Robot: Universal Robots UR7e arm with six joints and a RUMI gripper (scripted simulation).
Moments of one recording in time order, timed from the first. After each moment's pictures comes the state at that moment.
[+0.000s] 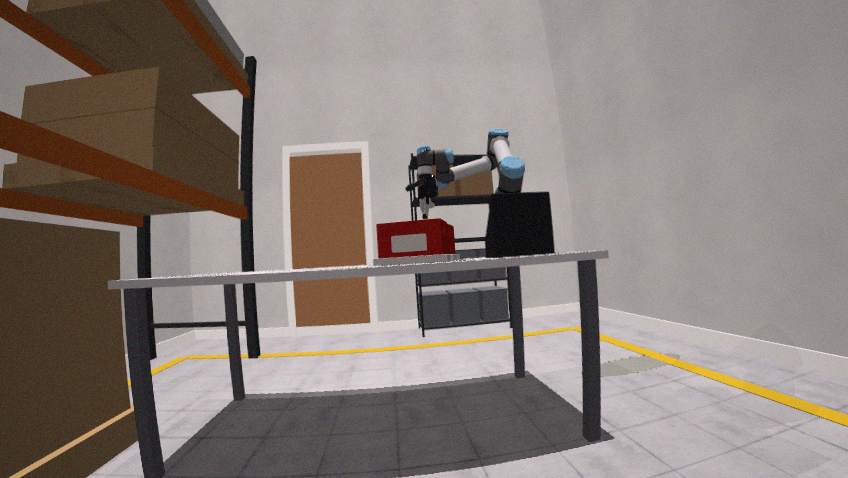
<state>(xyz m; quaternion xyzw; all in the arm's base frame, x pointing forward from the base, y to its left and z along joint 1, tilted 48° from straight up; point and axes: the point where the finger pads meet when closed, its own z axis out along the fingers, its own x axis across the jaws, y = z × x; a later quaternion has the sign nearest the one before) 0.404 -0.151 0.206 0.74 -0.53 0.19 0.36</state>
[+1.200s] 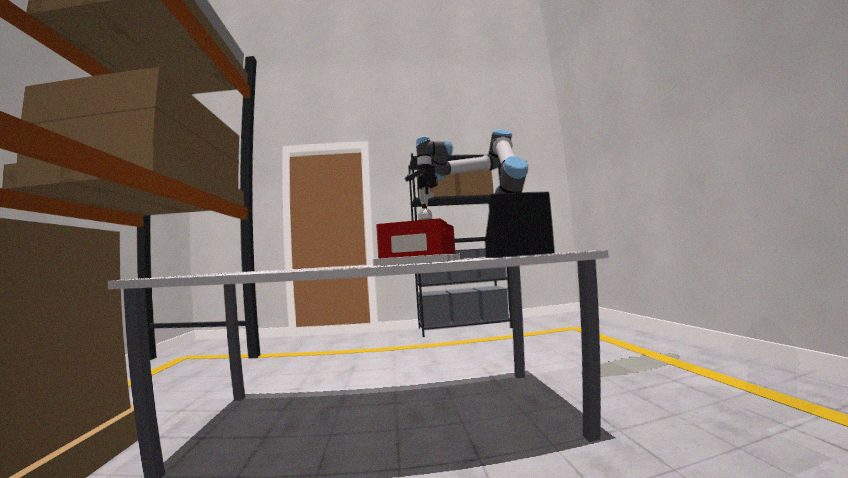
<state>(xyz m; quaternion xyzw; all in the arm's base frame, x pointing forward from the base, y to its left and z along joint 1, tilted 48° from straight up) 0.409 -0.112 0.241 0.74 -0.53 0.19 0.36</state>
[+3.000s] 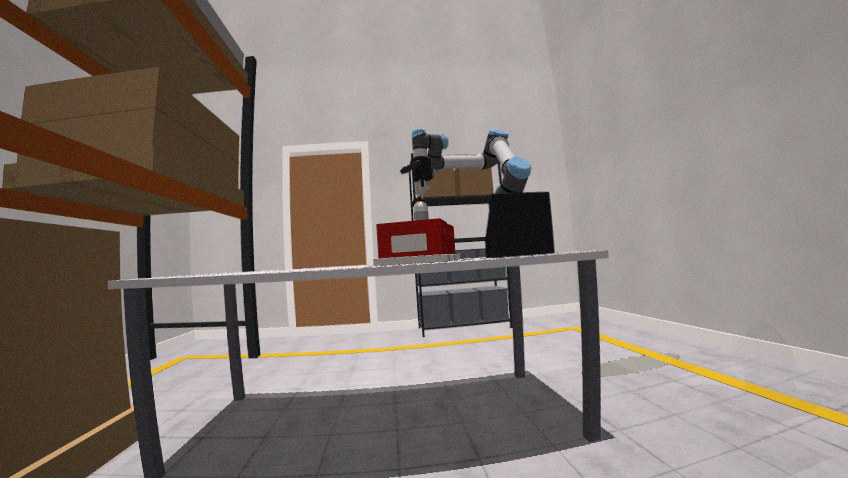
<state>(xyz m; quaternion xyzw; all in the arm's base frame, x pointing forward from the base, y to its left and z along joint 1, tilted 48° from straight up) 0.437 -0.071 0.242 0.74 -0.53 0.19 0.36</state>
